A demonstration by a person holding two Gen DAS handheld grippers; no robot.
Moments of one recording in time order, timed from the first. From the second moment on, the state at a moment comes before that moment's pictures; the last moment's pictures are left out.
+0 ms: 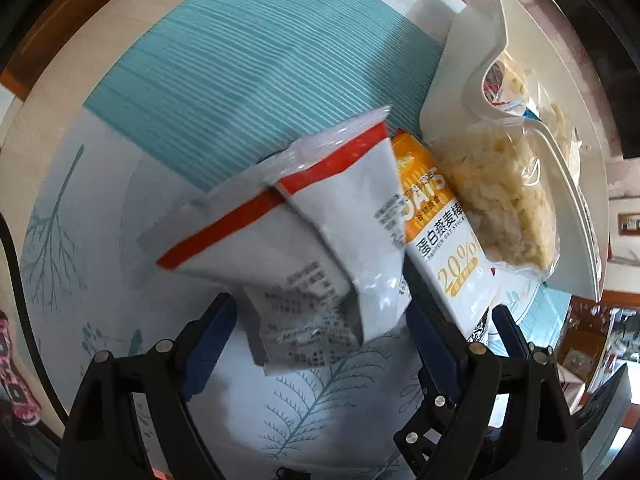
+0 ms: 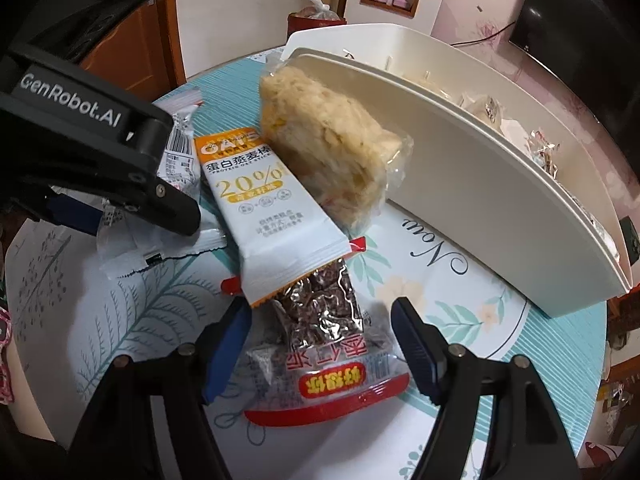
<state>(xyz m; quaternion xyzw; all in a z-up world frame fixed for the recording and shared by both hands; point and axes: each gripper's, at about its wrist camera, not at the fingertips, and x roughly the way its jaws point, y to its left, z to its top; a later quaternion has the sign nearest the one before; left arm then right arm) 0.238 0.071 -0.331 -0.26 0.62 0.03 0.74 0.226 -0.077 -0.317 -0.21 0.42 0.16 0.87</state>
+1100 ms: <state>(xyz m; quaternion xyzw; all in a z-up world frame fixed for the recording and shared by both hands) 0.202 0.065 -0.323 -0.28 0.62 0.05 0.73 0.225 -0.096 -0.311 -0.17 0.44 0.20 0.86</state>
